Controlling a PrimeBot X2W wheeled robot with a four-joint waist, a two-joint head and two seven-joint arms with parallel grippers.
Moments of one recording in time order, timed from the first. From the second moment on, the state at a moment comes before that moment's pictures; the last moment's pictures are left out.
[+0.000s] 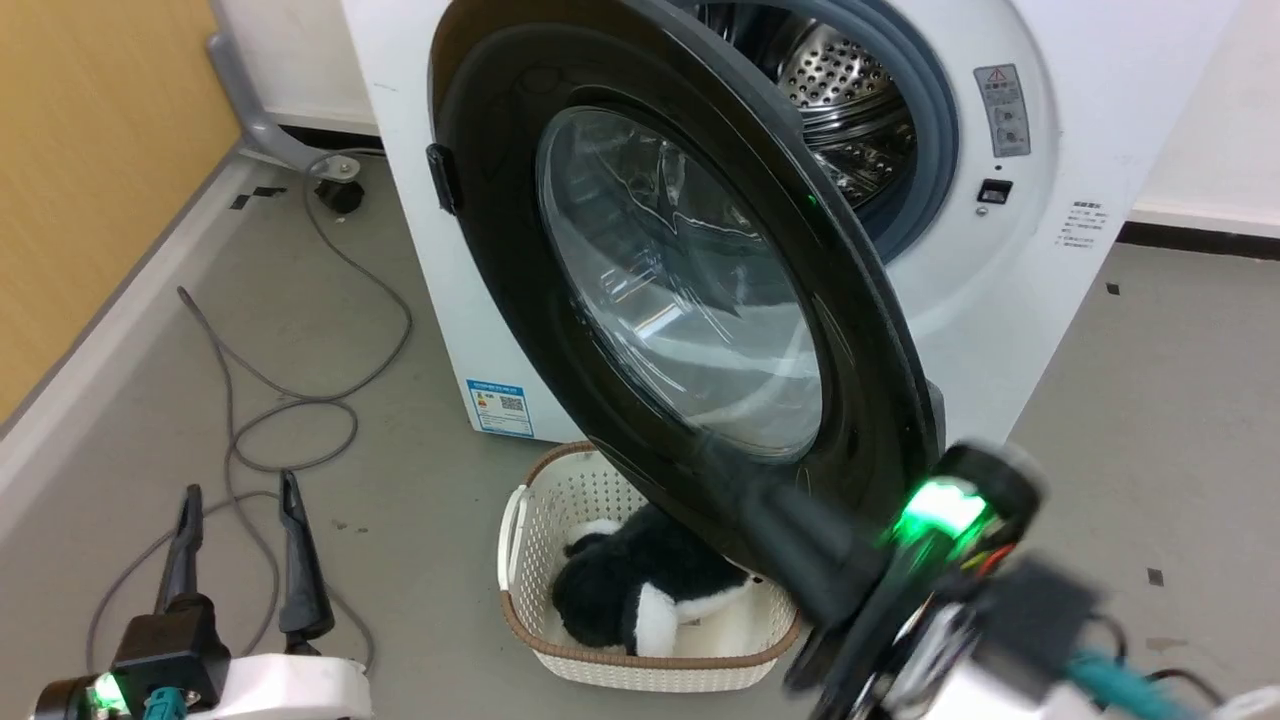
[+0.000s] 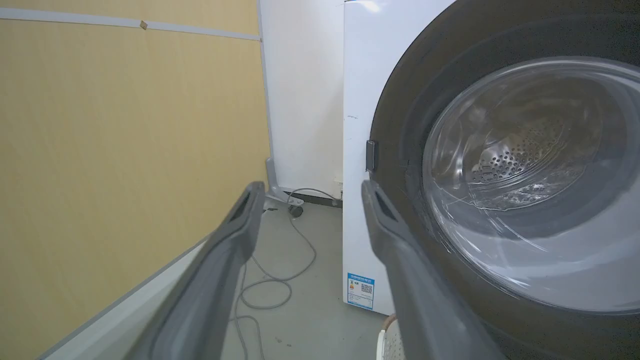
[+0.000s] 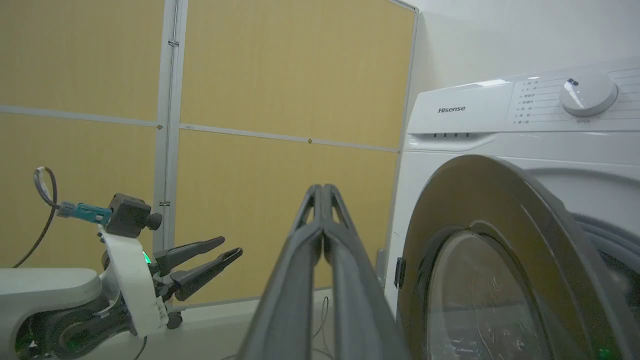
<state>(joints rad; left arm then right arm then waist) 0.05 0.33 -0.16 -0.09 -0.31 0.37 -0.26 -0.27 -0.24 0.58 -0.26 0.34 0.13 -0.26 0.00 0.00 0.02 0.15</state>
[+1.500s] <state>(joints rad) -0.16 0.09 -0.11 -0.06 -0.11 0.15 -0.26 -0.71 -0.32 0.10 0.46 0.32 0.13 -0.26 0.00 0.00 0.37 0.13</state>
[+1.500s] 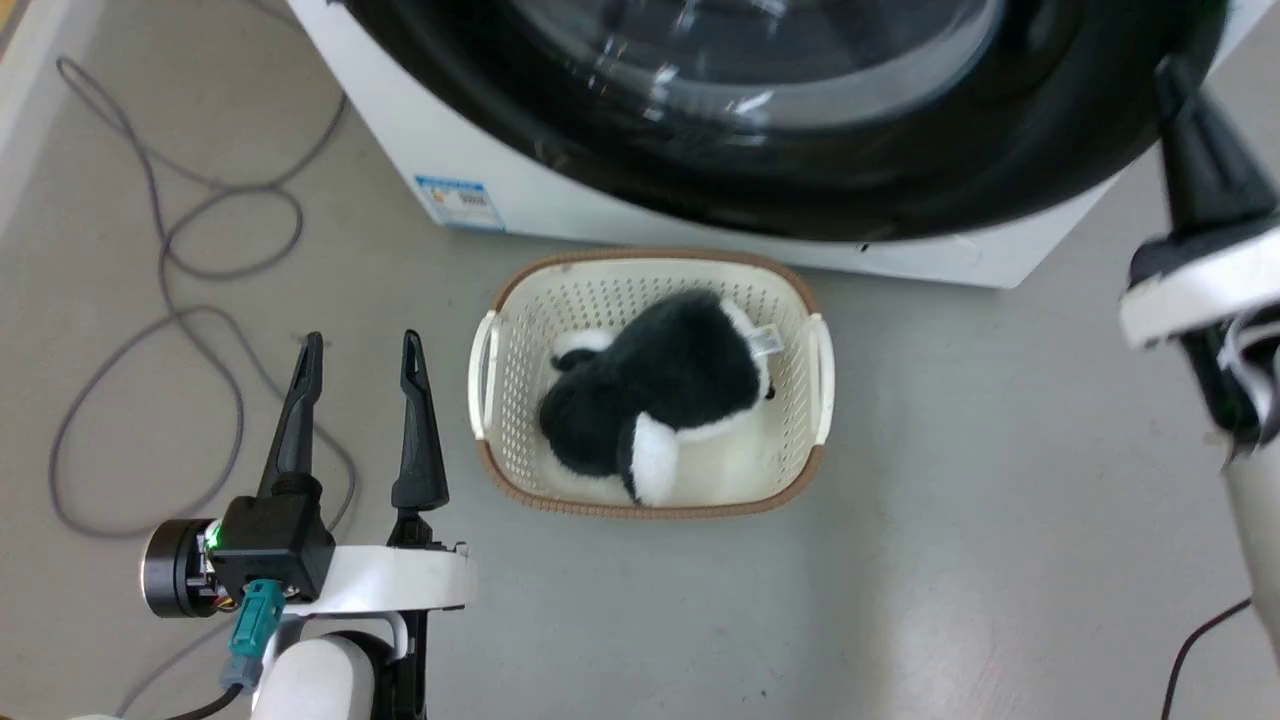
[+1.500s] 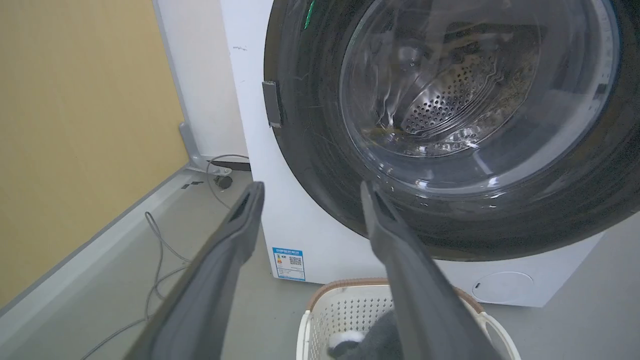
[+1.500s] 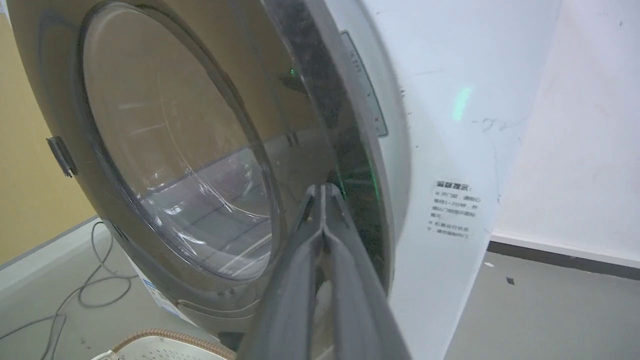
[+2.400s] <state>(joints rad) -0.16 0.06 -0.05 -0.04 -0.08 0.13 -0.26 -0.84 -0.33 0.05 0.57 0.22 0.13 -0.26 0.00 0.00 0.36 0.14</state>
